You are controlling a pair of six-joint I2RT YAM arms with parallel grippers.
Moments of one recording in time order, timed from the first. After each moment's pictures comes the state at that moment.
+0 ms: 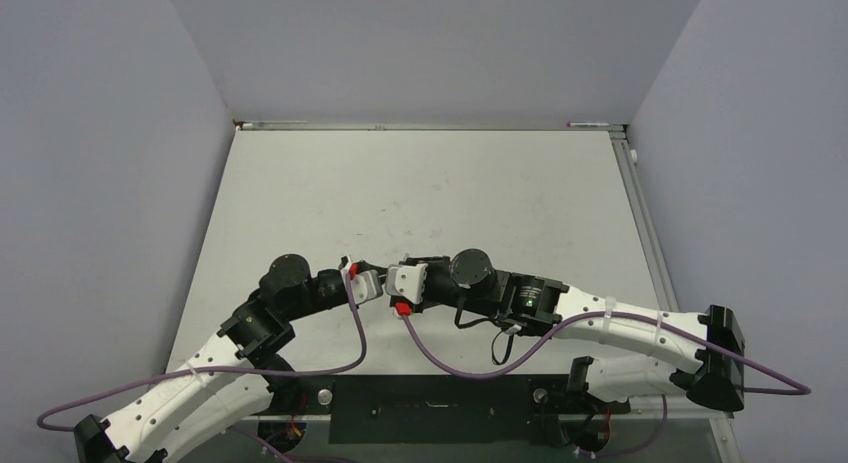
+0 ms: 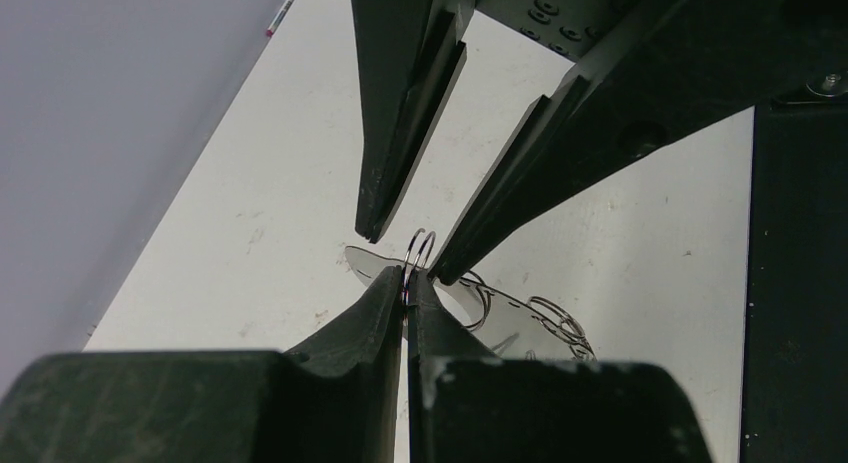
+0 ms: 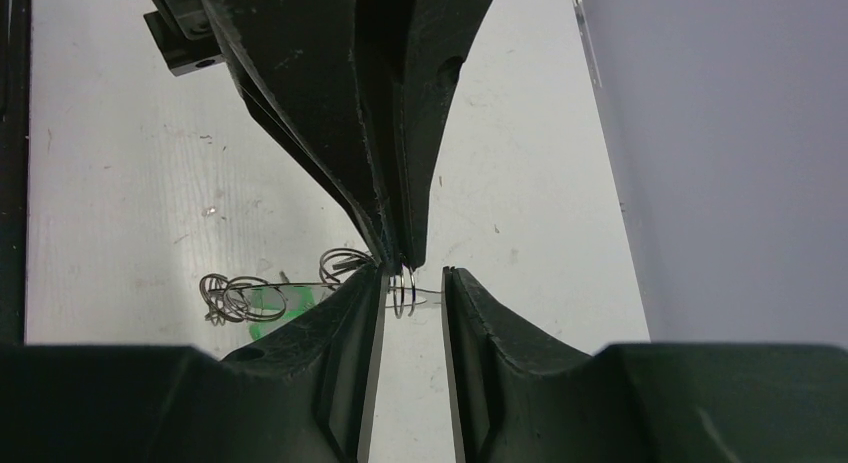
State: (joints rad) left arm -0.77 0.63 0.56 -0.06 0.40 0.43; right arm 1.20 1.17 0.95 -0.11 0.04 -0.61
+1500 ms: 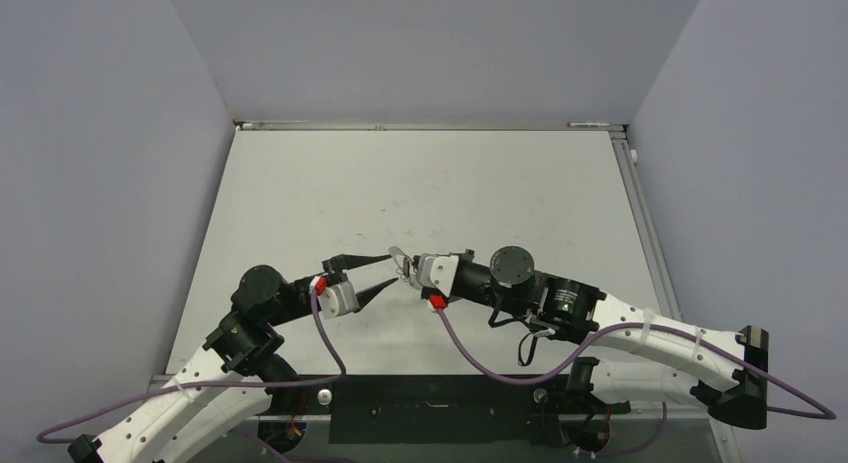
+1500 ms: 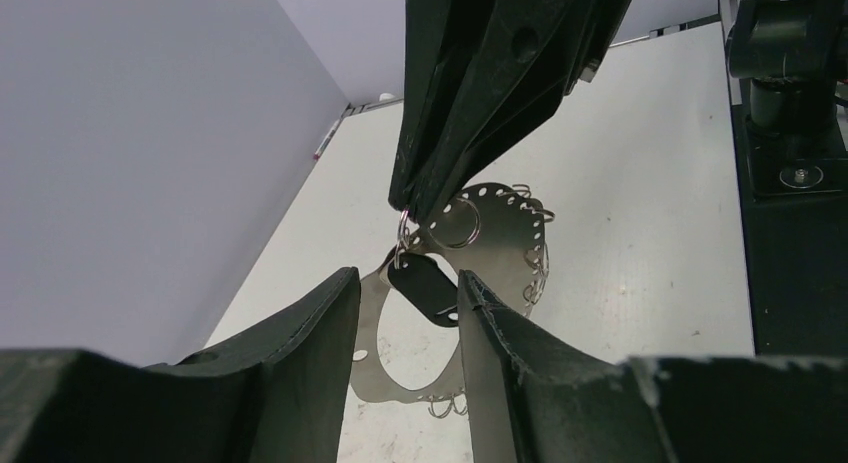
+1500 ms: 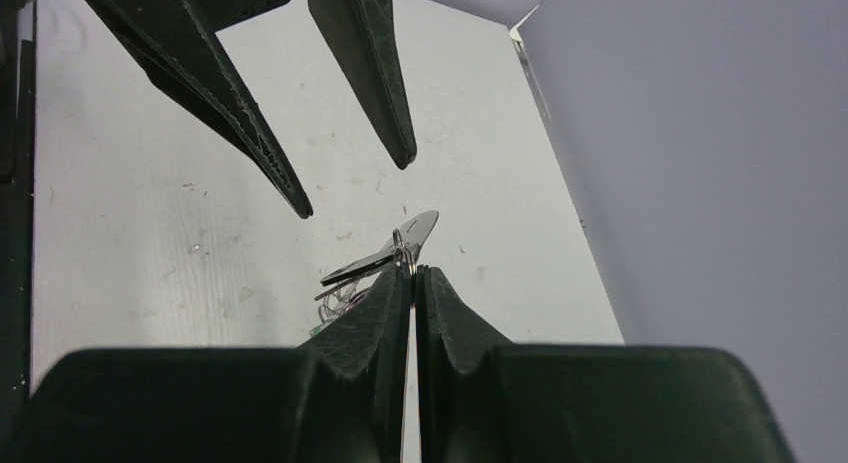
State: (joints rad) left arm -0.75 0.53 0.56 0.06 0.49 0.41; right arm 1.17 1.03 0.92 -0.10 0.01 -0.58
